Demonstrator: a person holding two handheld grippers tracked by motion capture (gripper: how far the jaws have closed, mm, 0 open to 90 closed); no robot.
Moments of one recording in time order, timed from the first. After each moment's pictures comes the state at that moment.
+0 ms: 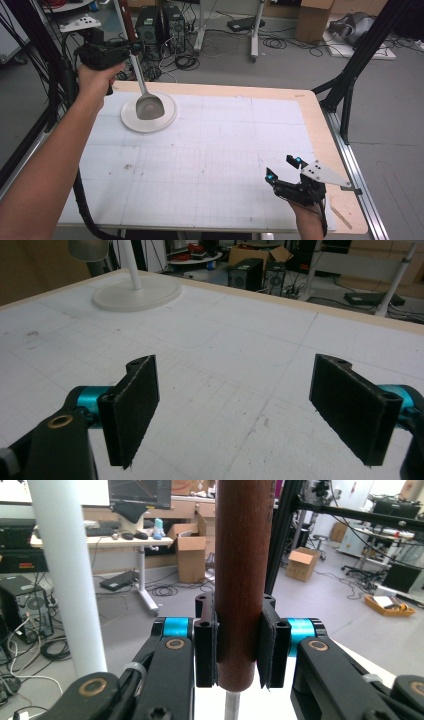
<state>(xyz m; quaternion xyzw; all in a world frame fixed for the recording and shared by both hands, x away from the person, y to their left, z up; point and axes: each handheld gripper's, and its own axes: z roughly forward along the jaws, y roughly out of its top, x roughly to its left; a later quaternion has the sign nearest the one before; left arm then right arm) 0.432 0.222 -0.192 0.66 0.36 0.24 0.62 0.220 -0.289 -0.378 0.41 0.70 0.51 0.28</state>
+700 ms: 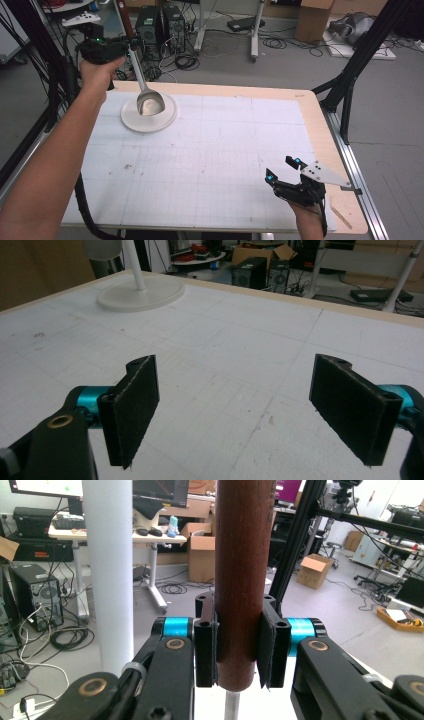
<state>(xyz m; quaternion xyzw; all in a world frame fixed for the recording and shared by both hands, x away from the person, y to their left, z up) 0.452 0.228 -0.196 0.64 0.39 0.24 0.62 0.220 -0.290 -0.383 0.41 0.70 0.52 0.26</state>
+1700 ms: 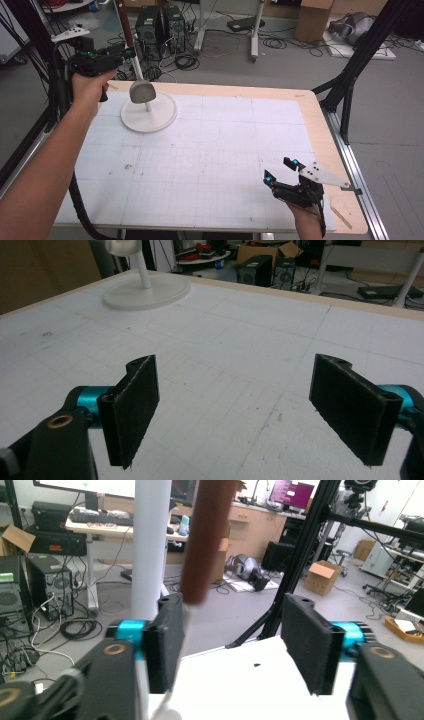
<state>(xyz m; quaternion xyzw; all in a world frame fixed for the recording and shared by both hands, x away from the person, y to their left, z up) 0.419 0.250 -0.219 0.63 0.40 0.25 0.62 0.220 -0.287 -0.386 0.41 0.70 0.52 0.25</state>
